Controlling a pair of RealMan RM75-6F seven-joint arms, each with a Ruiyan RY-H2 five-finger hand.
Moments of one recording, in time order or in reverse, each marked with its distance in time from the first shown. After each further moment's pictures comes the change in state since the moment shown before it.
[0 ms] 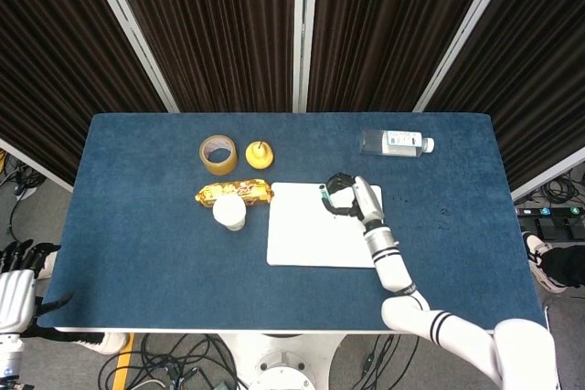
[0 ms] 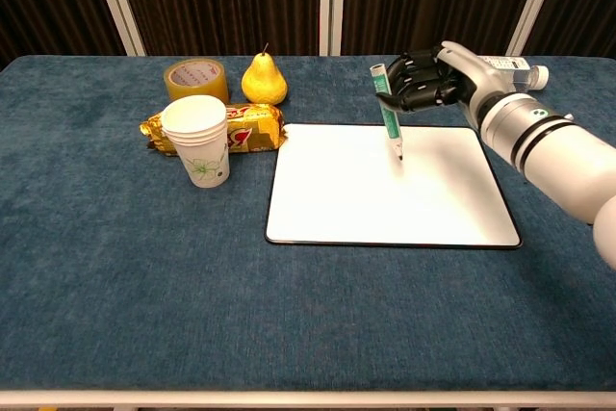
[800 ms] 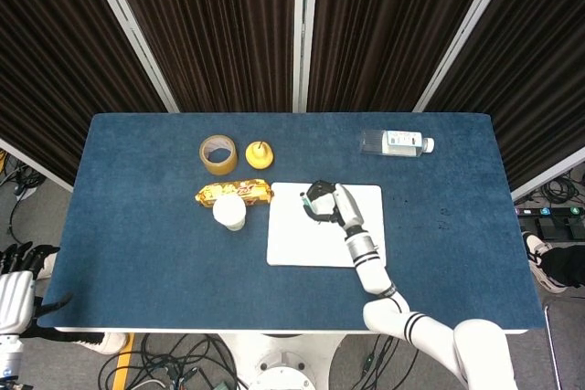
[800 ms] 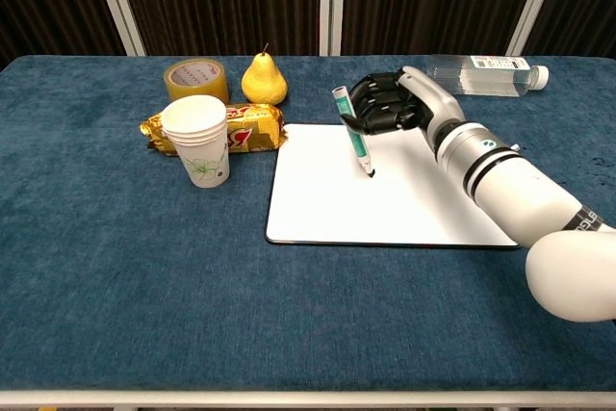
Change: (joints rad) left arm 0.003 -0.012 0.002 0.029 -0.005 -0.012 -0.037; right arm 0.061 -0.159 -0.046 0.221 -0.104 0.010 0.172
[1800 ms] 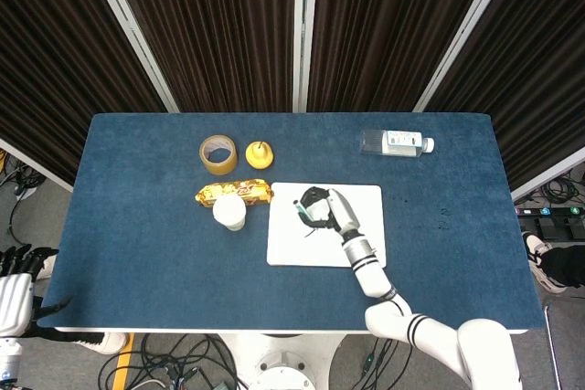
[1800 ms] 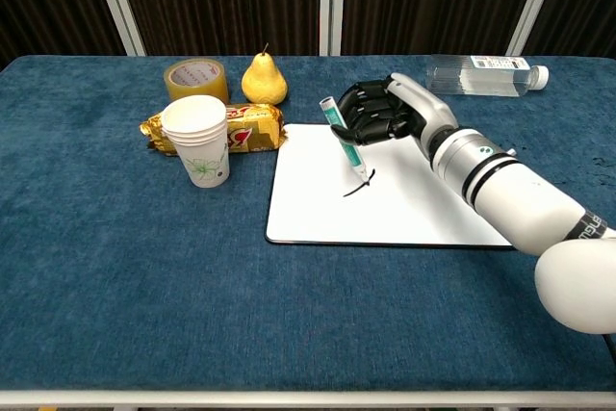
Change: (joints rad) left arm 0.011 0.001 0.003 0.000 0.002 0.007 -0.004; right arm -0.009 0.026 -0.033 -0.039 -0.034 -0.005 -0.005
